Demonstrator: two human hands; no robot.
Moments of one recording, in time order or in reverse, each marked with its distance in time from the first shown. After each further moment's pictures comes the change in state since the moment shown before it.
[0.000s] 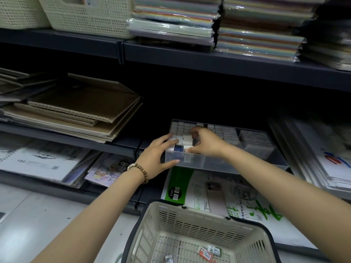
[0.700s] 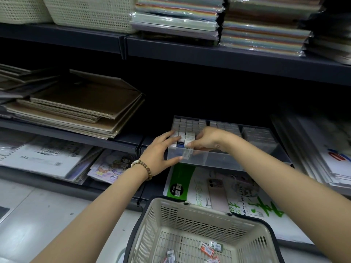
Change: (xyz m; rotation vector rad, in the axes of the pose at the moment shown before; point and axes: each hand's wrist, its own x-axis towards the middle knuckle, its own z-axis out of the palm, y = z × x) left_hand -0.001 0.003 0.001 -0.016 -0.003 -0.022; right_hand 0.002 -0.018 -0.013 0.005 -0.204 0.298
